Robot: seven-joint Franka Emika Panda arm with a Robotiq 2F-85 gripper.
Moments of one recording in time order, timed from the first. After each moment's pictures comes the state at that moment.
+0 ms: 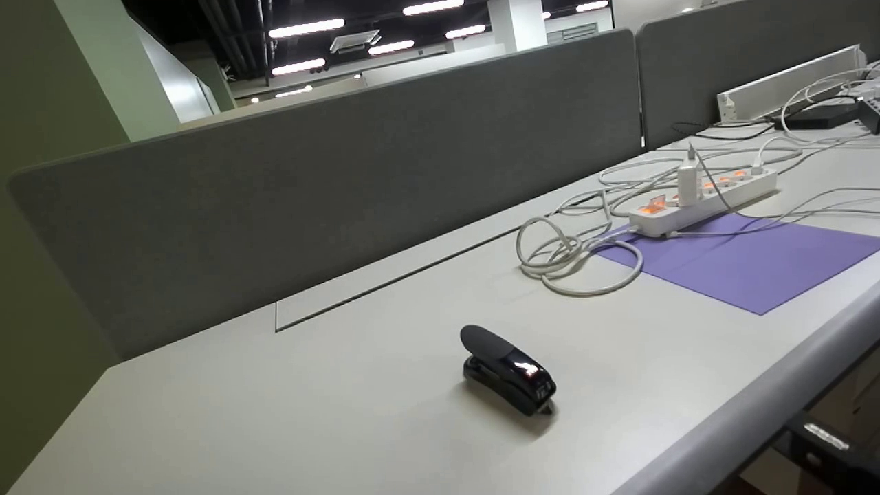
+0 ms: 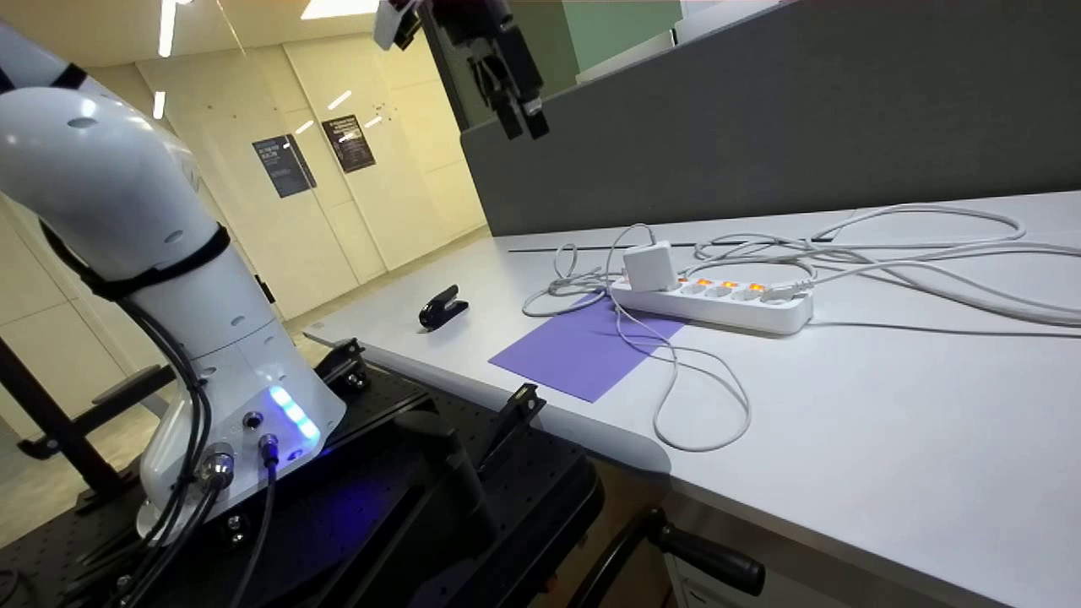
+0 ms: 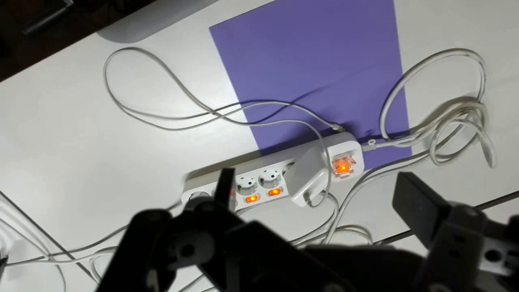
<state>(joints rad) -0.31 -0.51 -0.26 -2.70 -0.04 2.35 -0.09</state>
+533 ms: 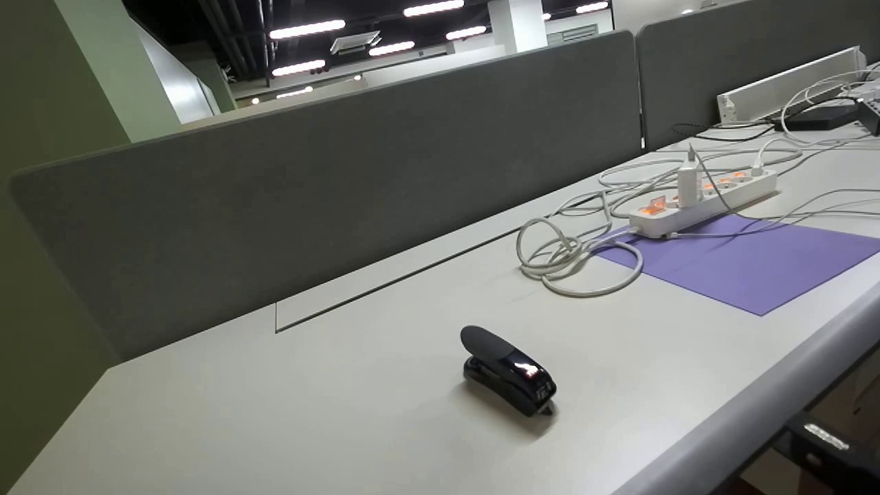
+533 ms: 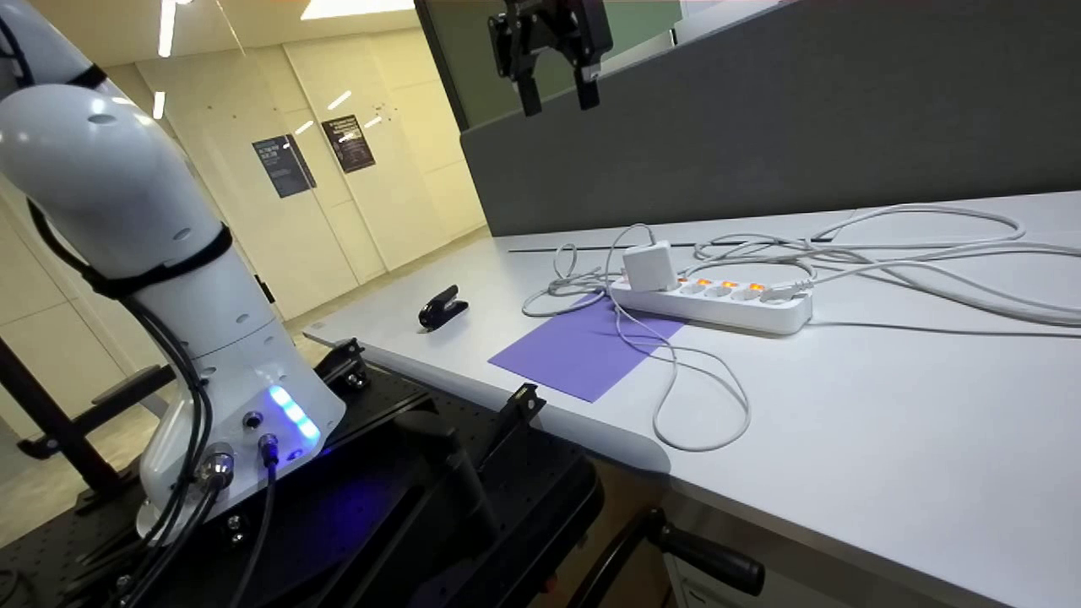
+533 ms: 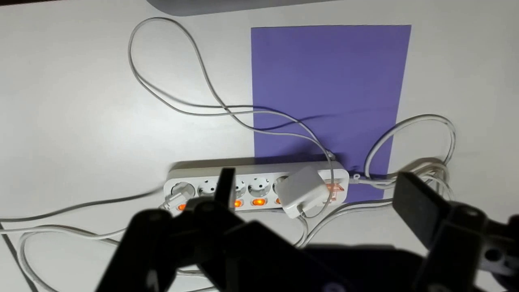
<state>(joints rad) -0.21 -0.32 -0.48 -2.43 0.01 2.13 -0.55</state>
